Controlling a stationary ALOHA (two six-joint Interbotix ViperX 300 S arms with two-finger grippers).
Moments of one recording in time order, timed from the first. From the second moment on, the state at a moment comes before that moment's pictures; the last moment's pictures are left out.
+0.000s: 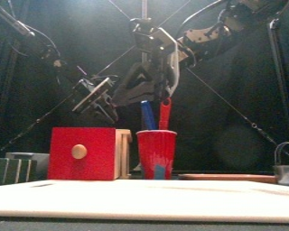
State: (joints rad) left arm 0.62 -0.11 0.62 0.44 0.12 -1.03; right arm 0.05 0.18 0.41 0.15 -0.08 0.04
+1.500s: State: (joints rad) left arm 0.60 -0.10 0.70 0.35 0.27 -1.03; right arm -0.09 0.40 0.11 0.04 0.17 0.04
